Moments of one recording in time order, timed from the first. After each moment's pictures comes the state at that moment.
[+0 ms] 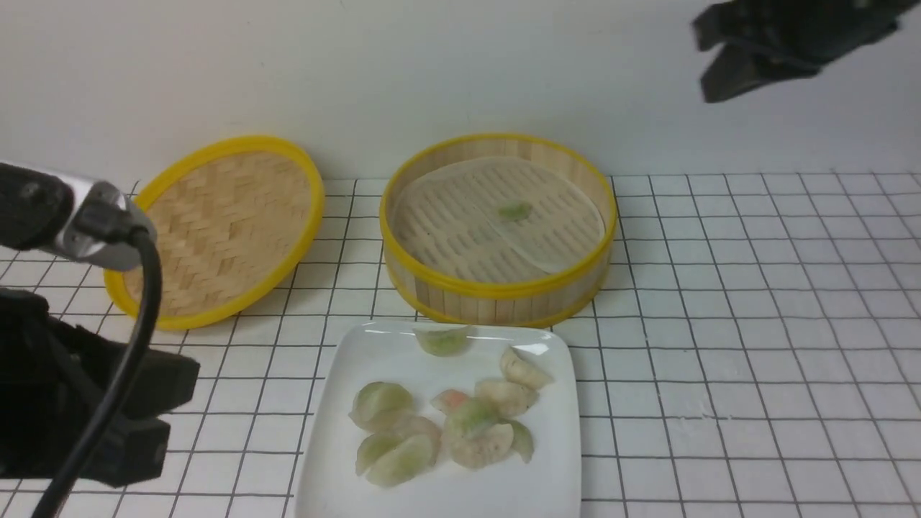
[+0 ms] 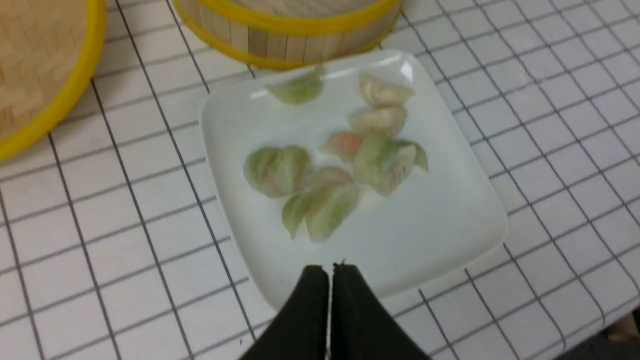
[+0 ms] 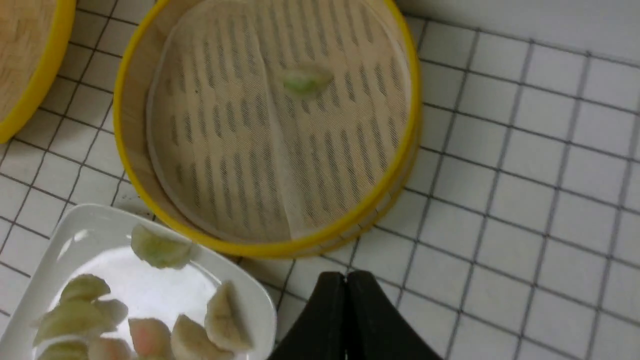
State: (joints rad) right arm 0.25 1.85 -1.95 0.25 1.25 -0.09; left arm -0.36 0.80 -0.87 -0.26 0.95 0.07
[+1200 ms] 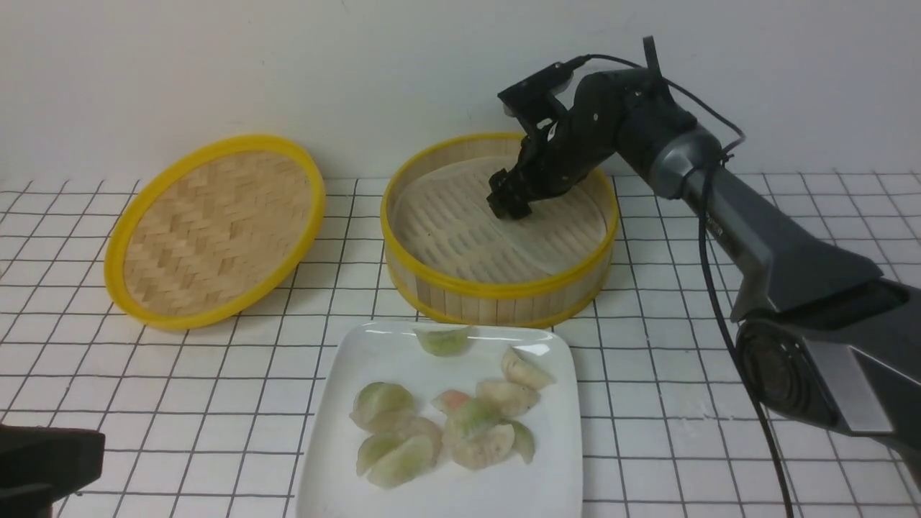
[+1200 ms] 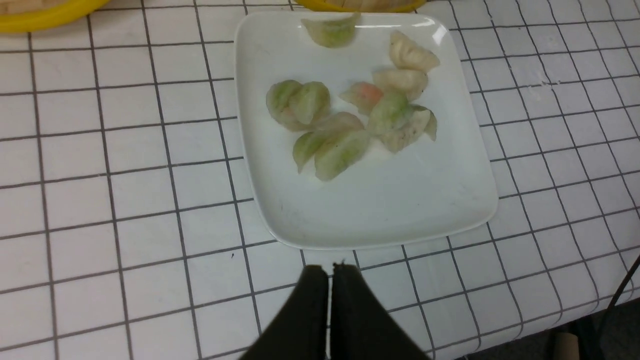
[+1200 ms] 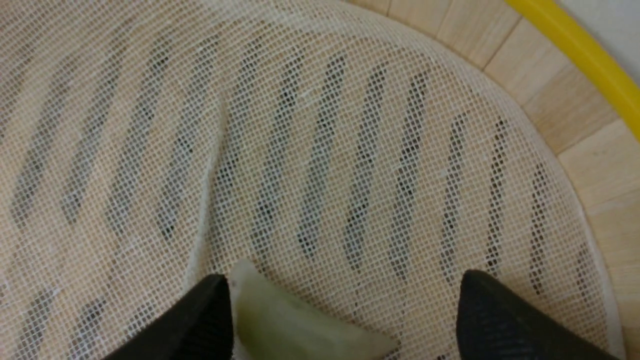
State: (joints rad) right arm 0.38 2.74 -2.71 0.17 1.06 -0.34; left arm -0.36 0.64 -0.87 -0.18 1.10 -0.22
